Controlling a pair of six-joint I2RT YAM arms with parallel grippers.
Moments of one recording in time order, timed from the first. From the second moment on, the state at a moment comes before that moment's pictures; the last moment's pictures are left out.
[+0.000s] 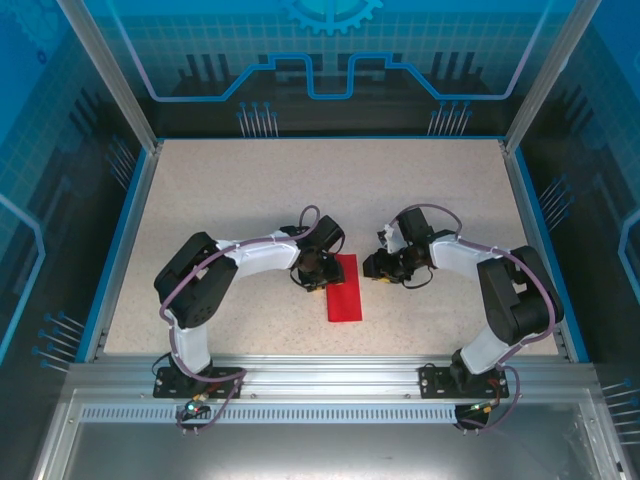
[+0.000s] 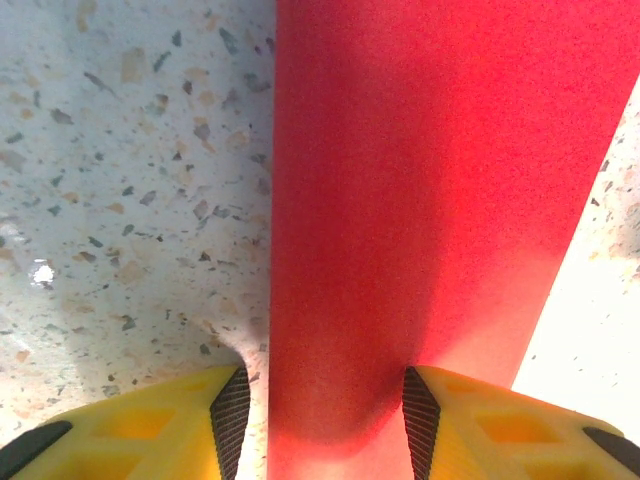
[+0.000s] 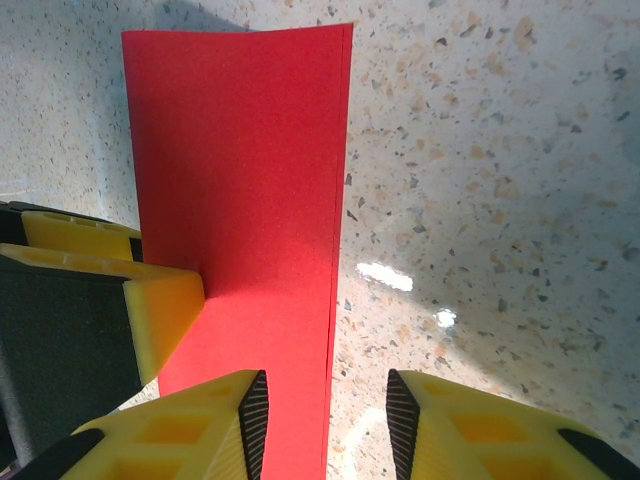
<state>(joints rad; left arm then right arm) -0.73 1.88 1.17 -0.57 0.21 -0.98 0.33 1.62 0.80 -0.41 -0.61 0.41</state>
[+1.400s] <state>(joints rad) -0.74 1.89 1.19 -0.59 0.20 -0.98 0.42 1.70 0.84 -0.39 -0.64 0.46</state>
